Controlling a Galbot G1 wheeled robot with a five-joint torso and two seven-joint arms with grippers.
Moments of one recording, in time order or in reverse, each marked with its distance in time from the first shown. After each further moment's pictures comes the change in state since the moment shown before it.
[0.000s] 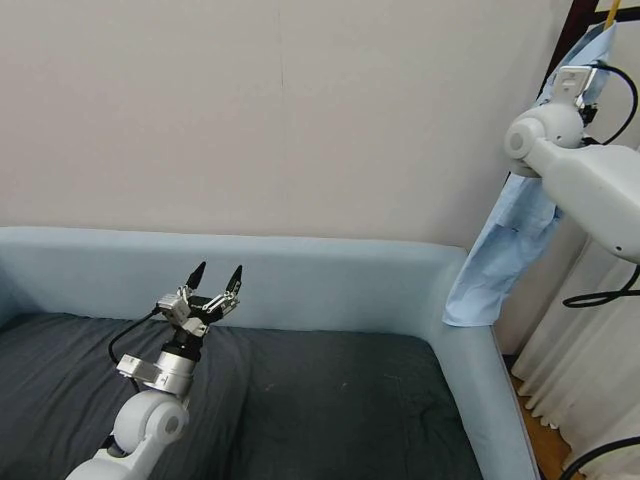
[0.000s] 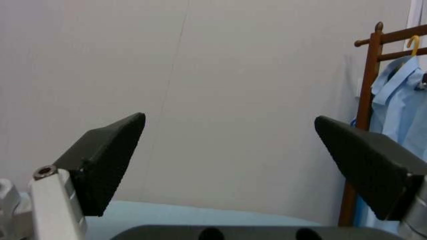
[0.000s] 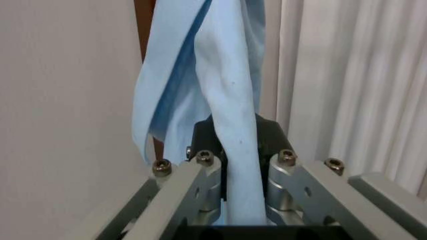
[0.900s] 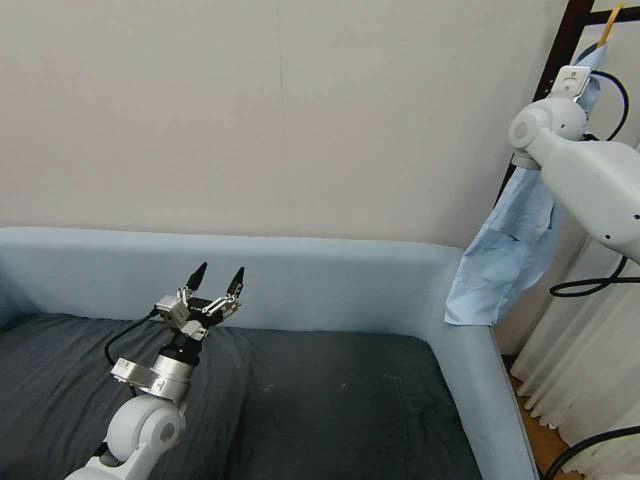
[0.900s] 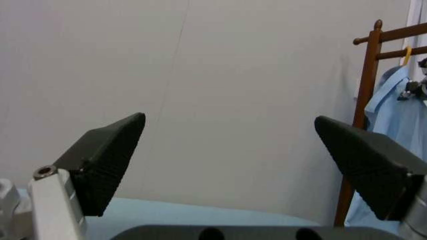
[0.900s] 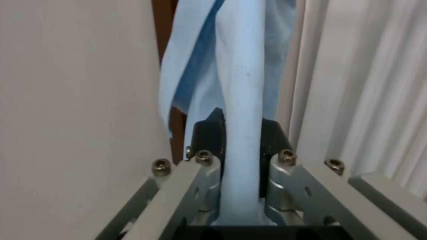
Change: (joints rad) left arm 0.038 -0.002 -0.021 -0.041 0.001 0.017 -0.007; right arm -0.026 0.059 0.082 -0.065 0.003 -0.104 -0.049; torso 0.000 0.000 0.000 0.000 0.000
